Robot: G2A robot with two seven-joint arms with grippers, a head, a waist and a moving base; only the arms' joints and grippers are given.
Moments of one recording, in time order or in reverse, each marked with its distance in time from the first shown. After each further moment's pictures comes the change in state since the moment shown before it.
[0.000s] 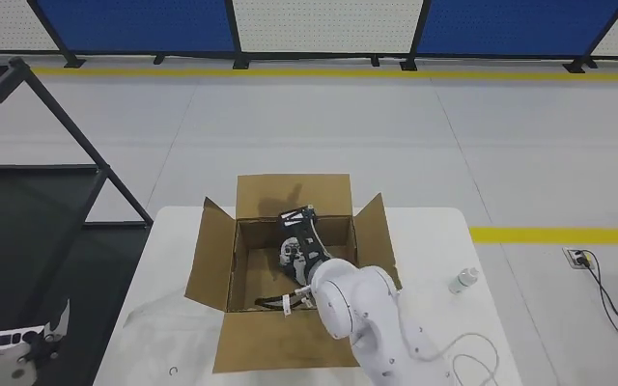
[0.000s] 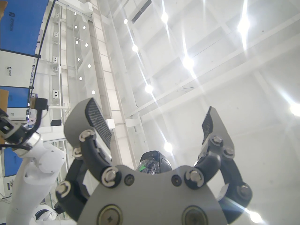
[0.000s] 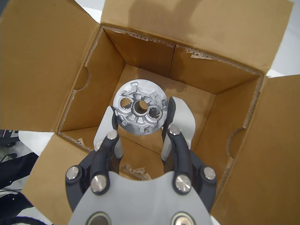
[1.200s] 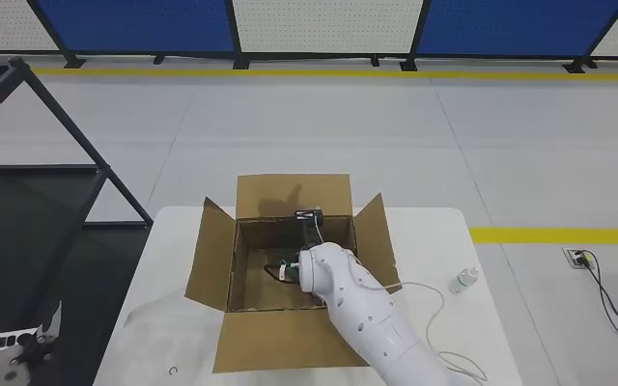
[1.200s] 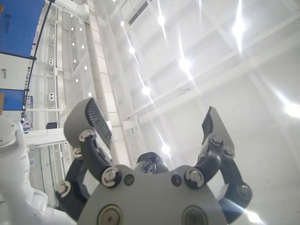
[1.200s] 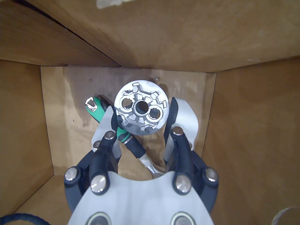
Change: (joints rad) left arm -0.014 -0.025 -0.020 0.009 -0.002 0.028 -0.008; right arm 0.307 -0.164 -0.062 0.831 0.228 0.175 -0.304
